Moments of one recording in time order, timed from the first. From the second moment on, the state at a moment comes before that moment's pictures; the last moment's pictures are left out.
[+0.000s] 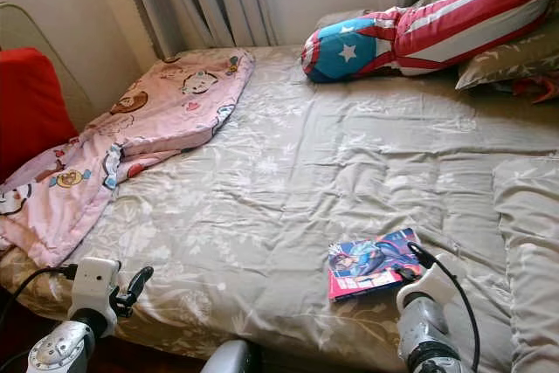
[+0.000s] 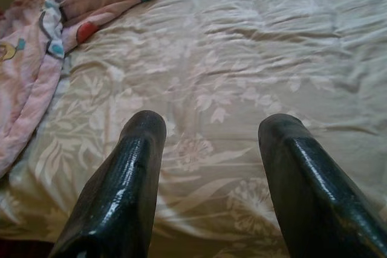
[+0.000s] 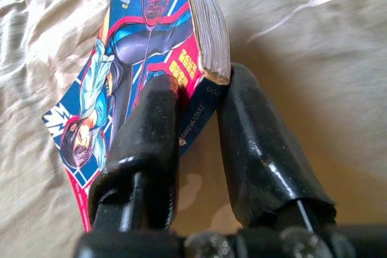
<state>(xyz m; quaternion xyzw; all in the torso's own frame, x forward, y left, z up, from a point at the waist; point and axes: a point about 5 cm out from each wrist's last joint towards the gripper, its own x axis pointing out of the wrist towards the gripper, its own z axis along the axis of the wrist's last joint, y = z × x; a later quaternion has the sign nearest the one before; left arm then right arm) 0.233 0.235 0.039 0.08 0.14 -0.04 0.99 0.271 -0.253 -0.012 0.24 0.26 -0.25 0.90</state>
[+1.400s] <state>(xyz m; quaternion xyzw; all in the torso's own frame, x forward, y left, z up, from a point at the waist) 0.249 0.239 0.008 0.04 0.20 0.01 0.98 0.244 -0.218 -0.036 0.17 0.25 -0.15 0.94</state>
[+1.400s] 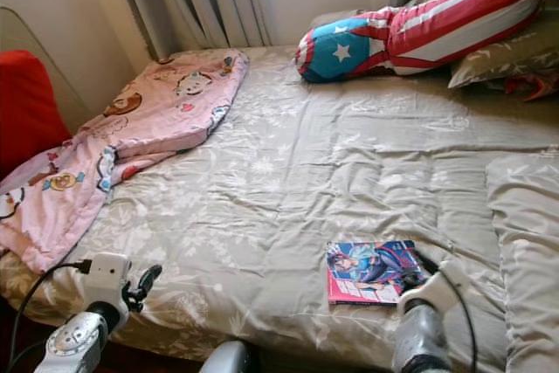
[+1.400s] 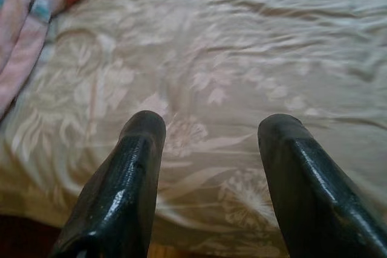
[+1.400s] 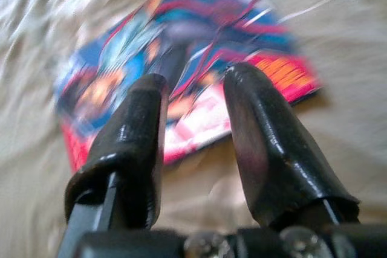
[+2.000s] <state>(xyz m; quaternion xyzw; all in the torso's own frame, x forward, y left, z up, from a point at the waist) 0.215 0.208 -0.057 -0.02 0.35 0.04 0.93 0.197 -0.188 -0.073 0.15 0.37 -0.09 0.91</state>
